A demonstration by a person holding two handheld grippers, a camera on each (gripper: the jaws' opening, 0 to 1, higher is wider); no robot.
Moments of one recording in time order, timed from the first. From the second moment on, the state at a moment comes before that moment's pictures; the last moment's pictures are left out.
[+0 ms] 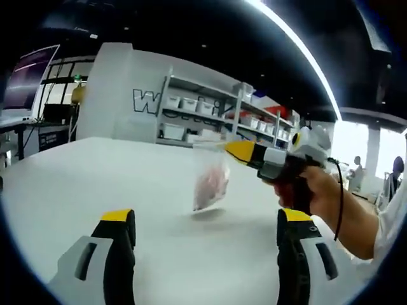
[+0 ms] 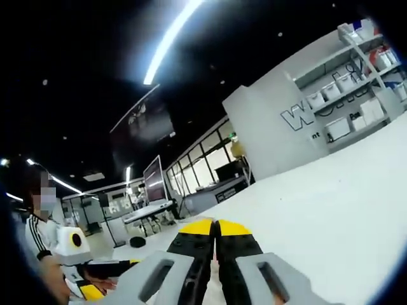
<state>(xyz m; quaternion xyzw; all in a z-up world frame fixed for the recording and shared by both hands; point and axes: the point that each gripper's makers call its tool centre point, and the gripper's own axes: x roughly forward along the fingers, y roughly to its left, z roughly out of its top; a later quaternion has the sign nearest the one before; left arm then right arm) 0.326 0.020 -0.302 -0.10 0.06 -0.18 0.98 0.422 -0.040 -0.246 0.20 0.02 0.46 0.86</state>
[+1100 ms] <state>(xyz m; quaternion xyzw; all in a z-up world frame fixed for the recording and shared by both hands) 0.314 -0.001 -0.293 -0.18 0.06 -0.23 0.96 0.389 -0.019 -0.259 0.20 0.03 0.48 0.85</state>
